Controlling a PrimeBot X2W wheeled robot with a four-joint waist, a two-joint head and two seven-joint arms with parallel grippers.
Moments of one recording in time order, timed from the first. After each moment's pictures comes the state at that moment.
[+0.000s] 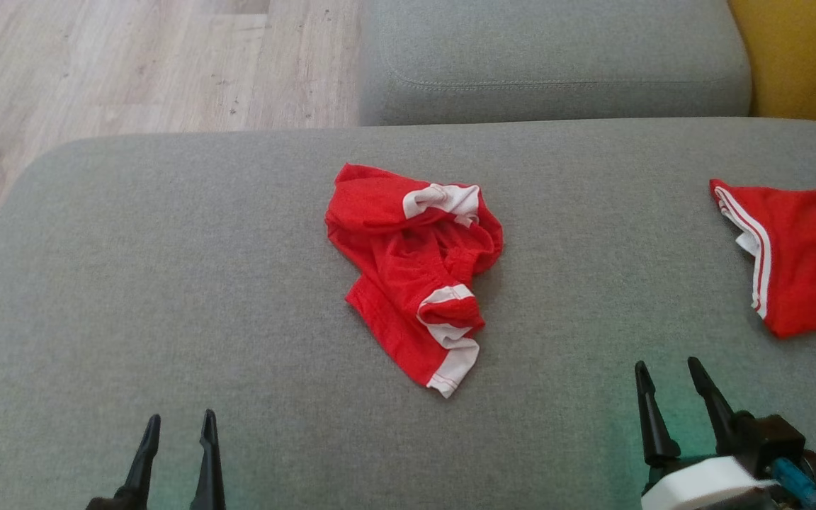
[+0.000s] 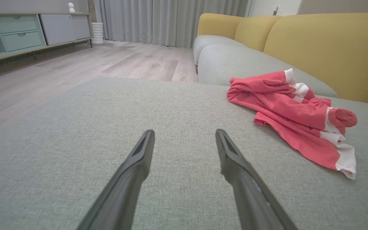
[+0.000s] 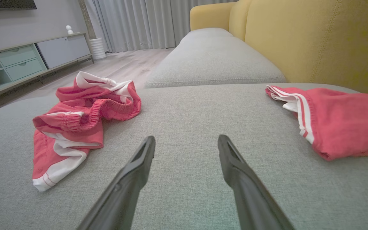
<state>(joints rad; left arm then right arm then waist) 0.17 0.06 -0.01 0.25 -0.16 -0.11 -0.25 0.09 -0.05 0.02 0.32 0.09 0.13 -0.25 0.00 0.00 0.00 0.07</state>
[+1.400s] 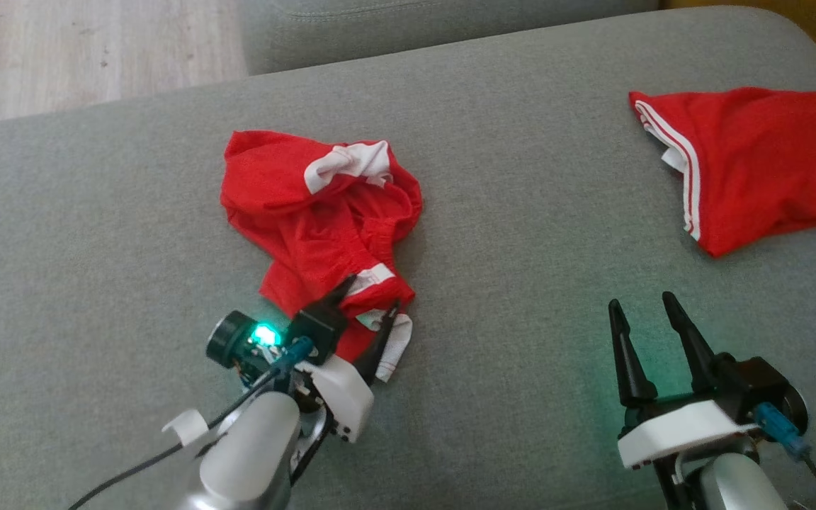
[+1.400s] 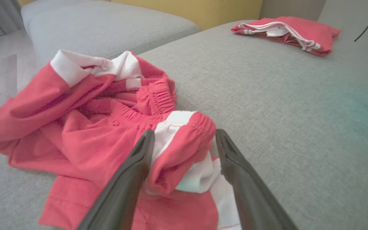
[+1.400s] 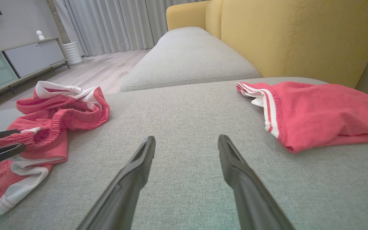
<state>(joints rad) -0.44 0.06 -0.58 0.65 -0.15 -0.12 -0.09 -0.03 -0.05 0.09 0.30 0.11 0.13 -0.25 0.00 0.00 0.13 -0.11</state>
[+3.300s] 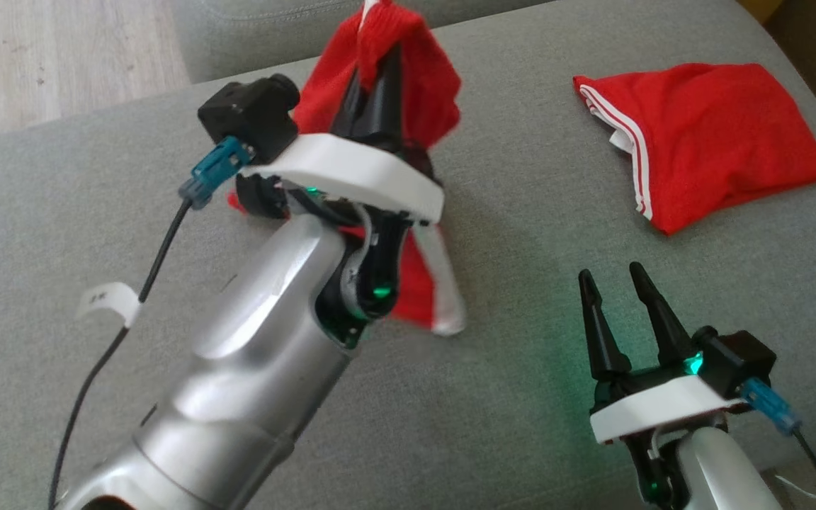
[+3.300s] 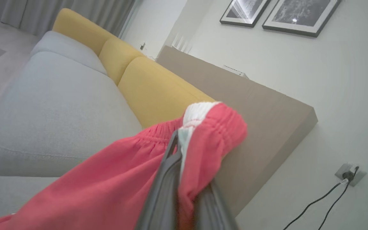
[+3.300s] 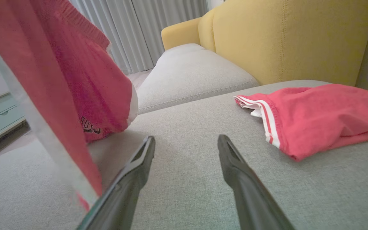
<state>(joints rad) -0.76 0.04 -0.69 0.21 -0.97 0.28 -0.11 -0.10 -0.05 0.19 0.28 0.26 0.13 -0.25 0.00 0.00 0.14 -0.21</state>
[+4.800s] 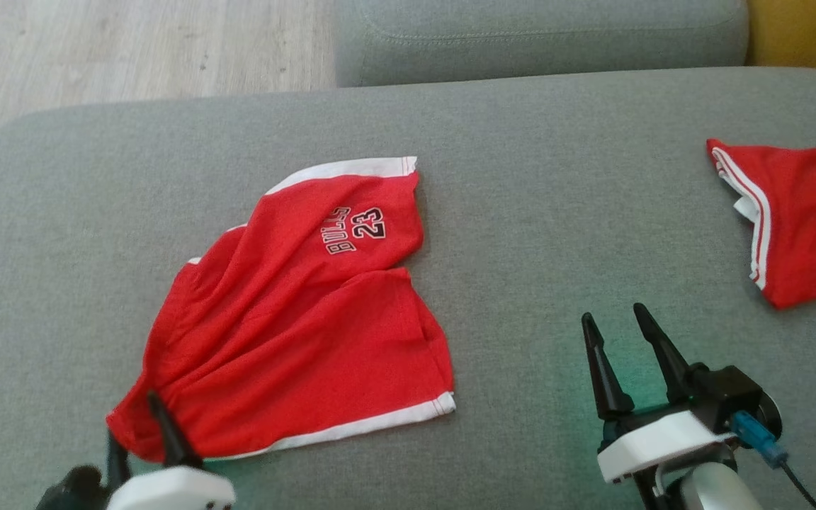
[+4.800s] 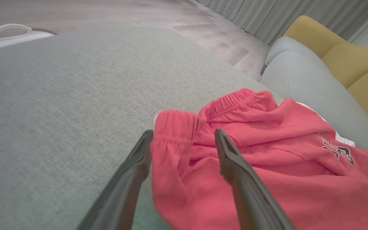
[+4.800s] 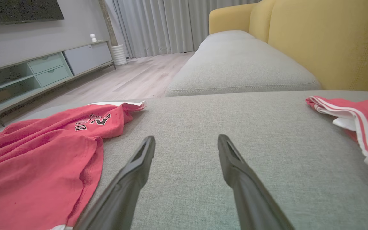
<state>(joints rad) 0.05 0.05 -0.13 0.28 -0.75 0.29 -0.25 -0.02 -0.05 0.16 0.30 0.13 0.13 -0.25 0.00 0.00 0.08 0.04</state>
